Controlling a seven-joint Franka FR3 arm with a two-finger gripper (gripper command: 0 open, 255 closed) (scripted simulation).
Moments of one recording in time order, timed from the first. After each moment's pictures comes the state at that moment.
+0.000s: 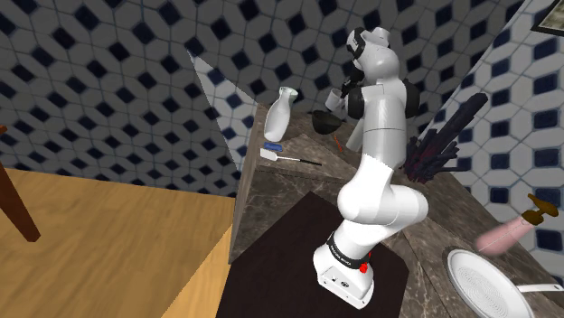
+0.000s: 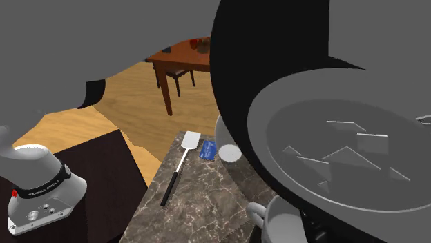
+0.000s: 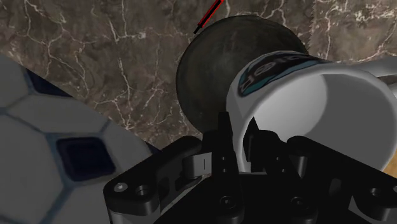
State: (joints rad) arm -0.74 0.79 -0.61 -0.81 0.52 1.51 -1.03
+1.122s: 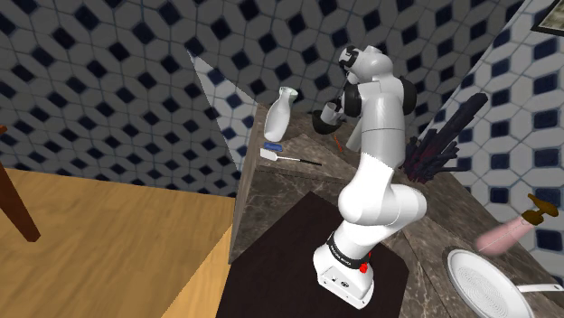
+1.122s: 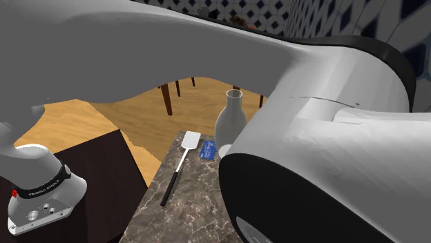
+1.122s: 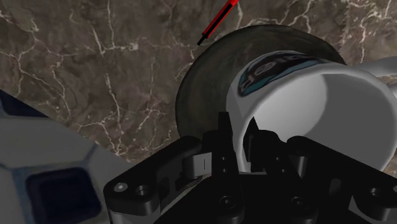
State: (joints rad) arm -0.67 0.77 -0.62 -1.07 0.53 1.71 -1.09
